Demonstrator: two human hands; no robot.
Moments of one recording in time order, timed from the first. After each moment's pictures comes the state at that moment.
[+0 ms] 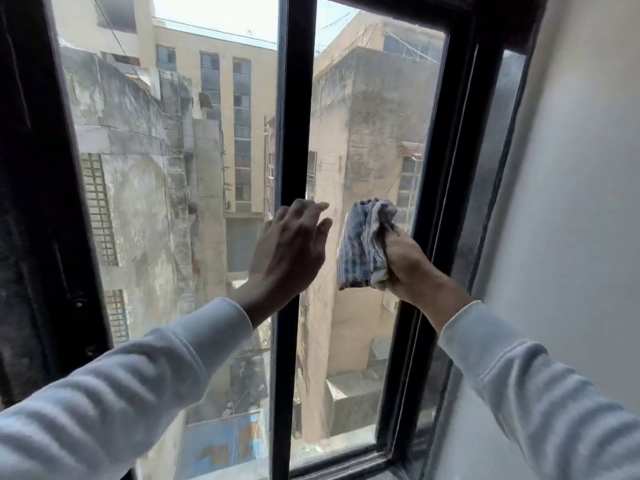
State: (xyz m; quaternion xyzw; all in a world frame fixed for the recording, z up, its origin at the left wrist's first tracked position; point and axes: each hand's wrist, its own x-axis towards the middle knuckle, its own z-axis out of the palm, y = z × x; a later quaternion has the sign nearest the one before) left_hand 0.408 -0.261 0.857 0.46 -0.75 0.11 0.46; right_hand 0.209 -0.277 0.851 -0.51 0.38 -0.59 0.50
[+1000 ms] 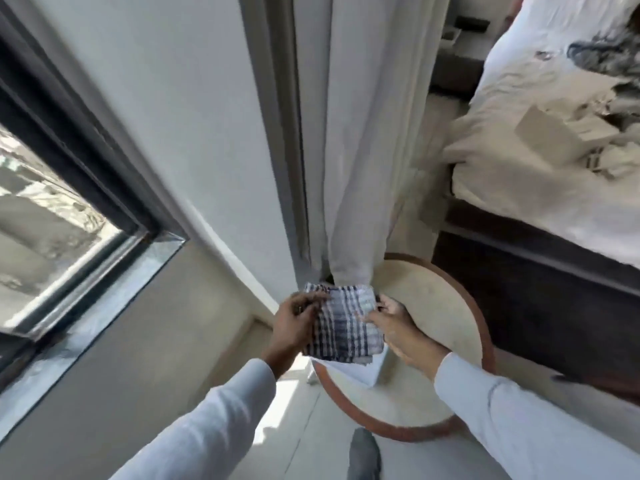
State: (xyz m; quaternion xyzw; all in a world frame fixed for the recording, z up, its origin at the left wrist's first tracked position) left_hand 0.085 0.028 0.312 0.40 -0.62 -0.67 0.07; right_hand -0.058 0.187 0.280 0.01 0.75 -0.53 0.41
